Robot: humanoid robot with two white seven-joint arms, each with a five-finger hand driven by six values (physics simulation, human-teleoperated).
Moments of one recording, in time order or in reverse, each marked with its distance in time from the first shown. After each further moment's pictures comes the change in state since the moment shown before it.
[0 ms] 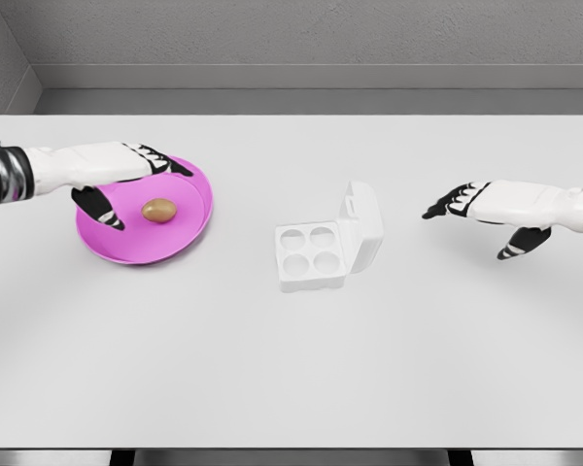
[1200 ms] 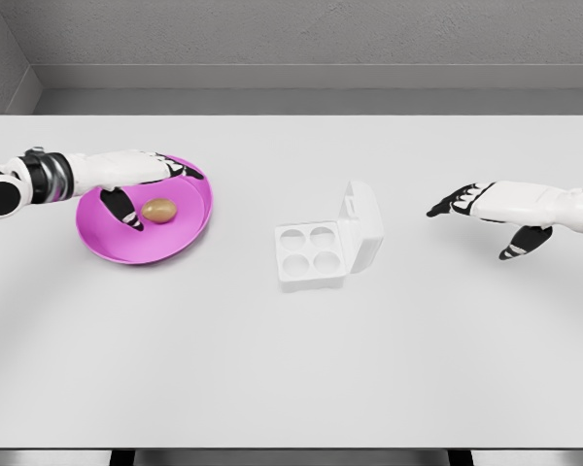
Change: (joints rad) left arm -0.017 -0.188 -0.001 0.250 -0.120 -0.007 0.000; right arm -0.005 0.023 -0.003 0.057 0.000 0.000 0.000
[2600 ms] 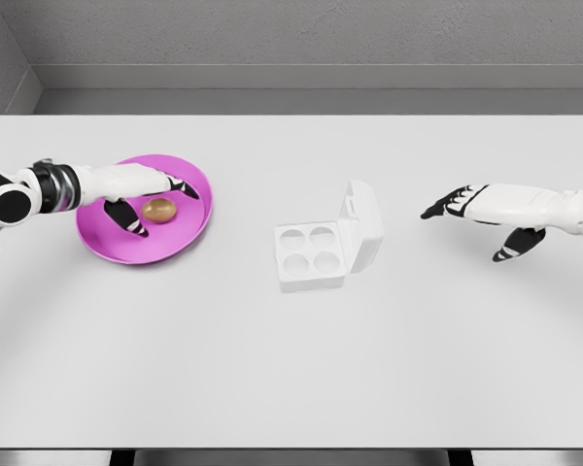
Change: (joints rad) left arm 0.006 -0.020 -0.027 0.054 -0.021 0.003 0.000; right arm 0.003 0.015 0.002 0.001 -0.001 0.000 0.000
